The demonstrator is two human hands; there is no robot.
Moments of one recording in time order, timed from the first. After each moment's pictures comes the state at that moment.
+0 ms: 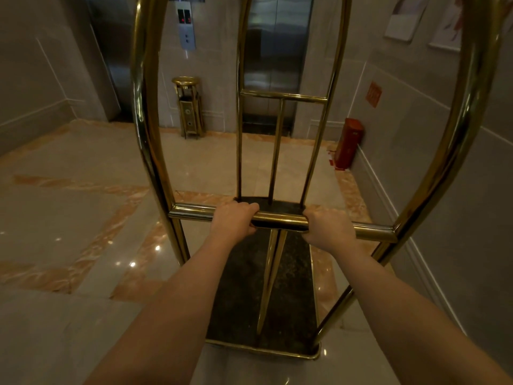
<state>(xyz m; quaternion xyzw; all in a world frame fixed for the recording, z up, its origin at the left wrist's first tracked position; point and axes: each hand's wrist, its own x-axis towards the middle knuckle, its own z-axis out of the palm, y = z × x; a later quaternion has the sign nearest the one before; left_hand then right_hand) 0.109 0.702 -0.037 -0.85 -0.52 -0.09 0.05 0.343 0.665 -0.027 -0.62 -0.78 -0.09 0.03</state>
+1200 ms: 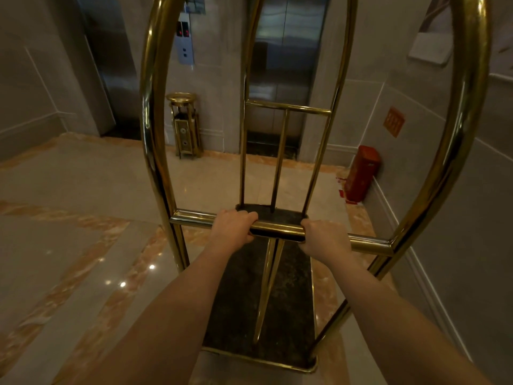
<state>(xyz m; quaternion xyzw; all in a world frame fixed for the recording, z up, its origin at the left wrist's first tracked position) 0.181 1.110 -0.043 -0.83 -0.55 -0.07 0.06 0.412 1.078 -0.032 -0.63 -0.77 -0.08 0.03</state>
